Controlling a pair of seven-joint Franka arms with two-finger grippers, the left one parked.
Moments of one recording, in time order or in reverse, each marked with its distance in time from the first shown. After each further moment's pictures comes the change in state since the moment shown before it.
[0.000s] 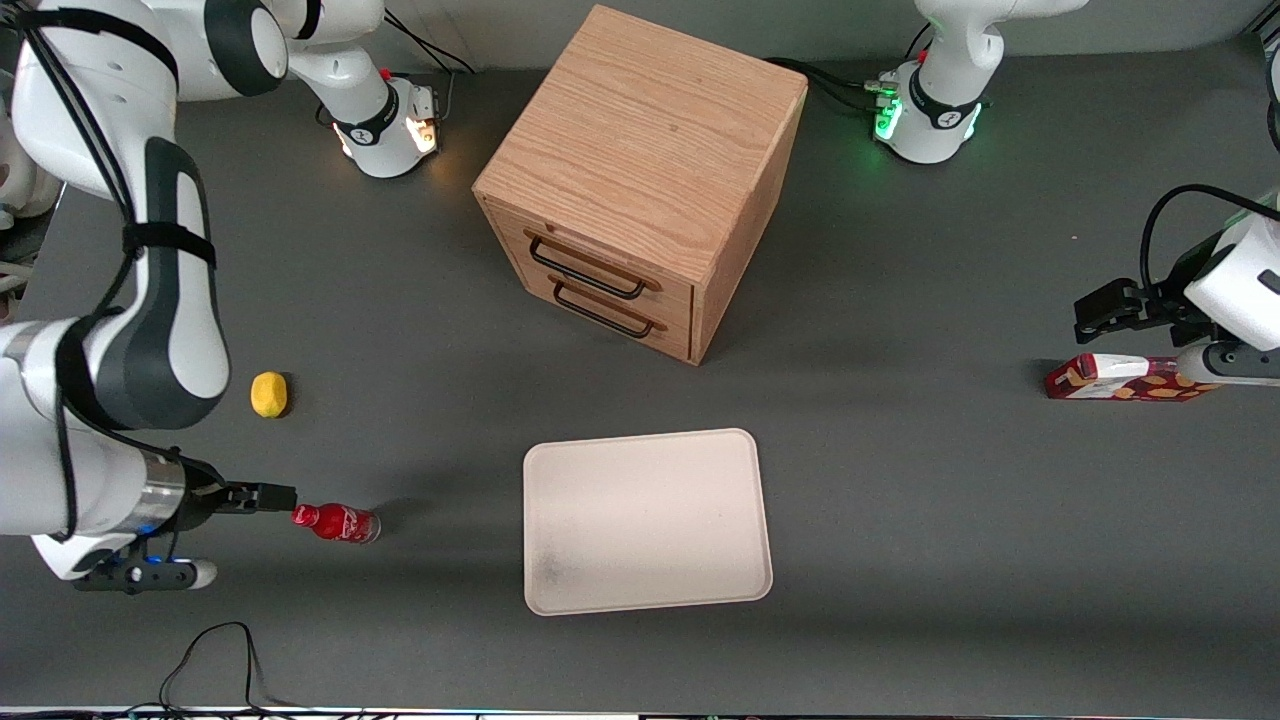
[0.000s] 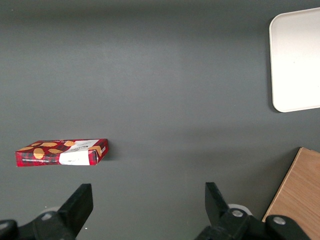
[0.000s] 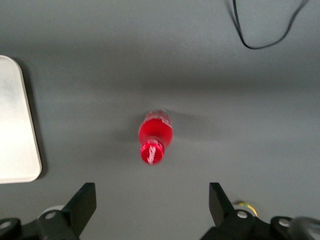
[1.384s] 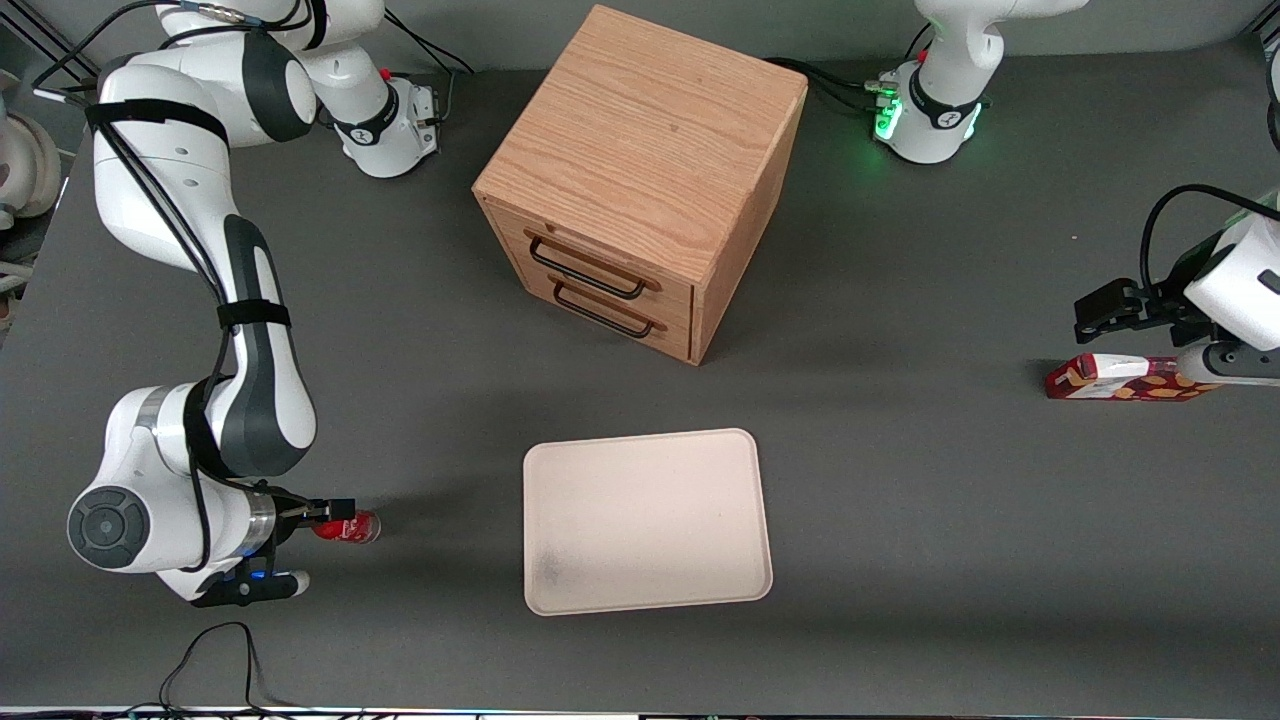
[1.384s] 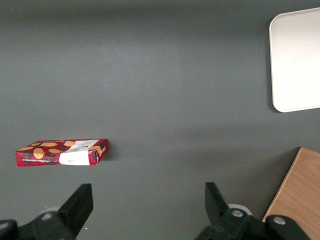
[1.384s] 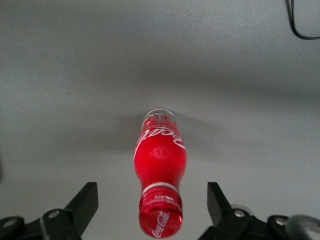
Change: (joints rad) arm 0.020 0.135 0.010 -0.001 -0.040 0.044 -0.061
